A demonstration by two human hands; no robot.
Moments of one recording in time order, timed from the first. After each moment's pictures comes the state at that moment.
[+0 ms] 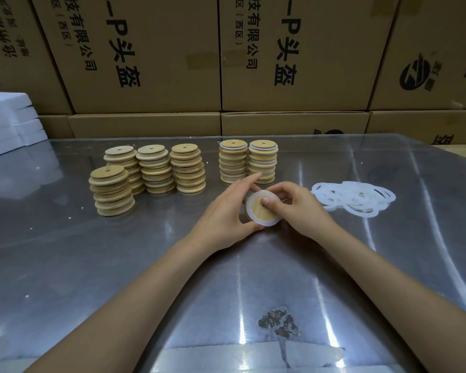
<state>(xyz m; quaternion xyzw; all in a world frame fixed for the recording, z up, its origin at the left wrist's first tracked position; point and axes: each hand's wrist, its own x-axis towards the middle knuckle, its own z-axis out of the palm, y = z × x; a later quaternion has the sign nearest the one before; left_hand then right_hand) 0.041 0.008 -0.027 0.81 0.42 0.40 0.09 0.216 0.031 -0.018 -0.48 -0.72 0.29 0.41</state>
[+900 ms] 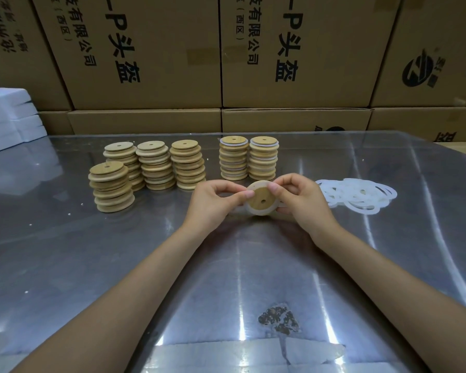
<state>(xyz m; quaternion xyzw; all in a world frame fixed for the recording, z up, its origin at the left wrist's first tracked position) 0.038 0.005 -0.015 0.61 0.49 0.55 0.30 0.208 0.016 -0.012 -0.42 -0.61 0.42 0.53</state>
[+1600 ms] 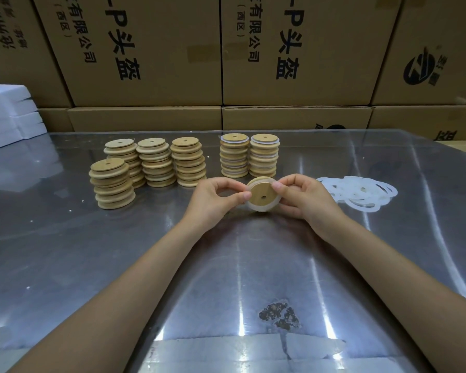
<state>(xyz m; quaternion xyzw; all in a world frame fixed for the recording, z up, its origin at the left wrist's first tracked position) 0.033 0.004 -0.014 0.62 0.50 0.52 0.31 0.216 0.016 -0.005 -0.43 -0.56 0.51 0.49</state>
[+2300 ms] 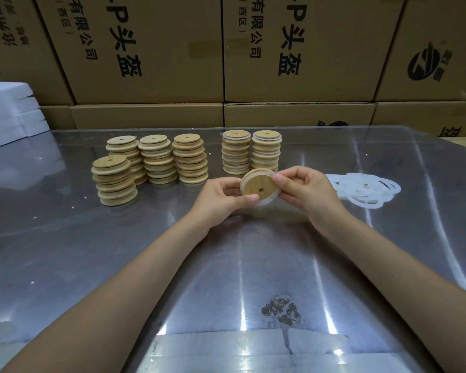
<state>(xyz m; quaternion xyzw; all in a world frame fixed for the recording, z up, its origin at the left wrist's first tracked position) 0.039 0.001 -0.014 0.60 0.47 0.50 0.41 0.214 0.015 -0.004 -0.39 -0.56 0.50 0.53</state>
